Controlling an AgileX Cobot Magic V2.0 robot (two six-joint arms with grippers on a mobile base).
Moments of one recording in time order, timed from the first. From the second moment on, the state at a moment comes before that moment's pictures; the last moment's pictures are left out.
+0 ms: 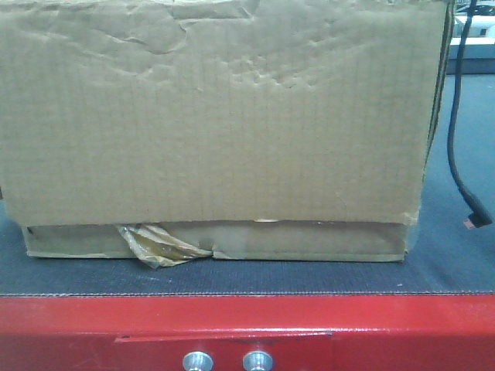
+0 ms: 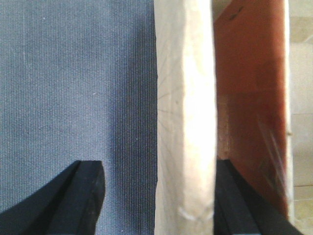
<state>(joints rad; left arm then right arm) -0.26 1.78 -1.72 0.11 1.22 -0.29 0.32 1.76 -1.72 -0.03 1.23 0.36</state>
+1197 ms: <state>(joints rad) -0.37 1.75 -1.82 0.25 1.25 -0.44 0.39 1.72 -1.74 -0.21 1.22 0.48</state>
